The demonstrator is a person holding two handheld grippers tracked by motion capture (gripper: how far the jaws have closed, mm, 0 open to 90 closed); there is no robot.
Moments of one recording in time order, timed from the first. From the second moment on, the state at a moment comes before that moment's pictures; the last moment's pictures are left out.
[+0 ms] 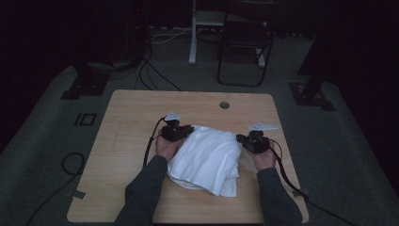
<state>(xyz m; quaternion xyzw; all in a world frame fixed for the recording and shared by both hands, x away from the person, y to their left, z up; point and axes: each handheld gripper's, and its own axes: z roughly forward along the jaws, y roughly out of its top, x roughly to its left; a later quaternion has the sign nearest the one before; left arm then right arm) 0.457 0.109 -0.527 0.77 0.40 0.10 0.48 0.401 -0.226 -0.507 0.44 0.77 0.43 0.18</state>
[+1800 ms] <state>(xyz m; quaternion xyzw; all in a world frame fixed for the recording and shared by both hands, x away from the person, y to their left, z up) 0.372 0.124 -0.485 0.77 0.37 0.22 0.48 0.314 -0.219 -0.512 0.44 0.78 0.39 0.21</state>
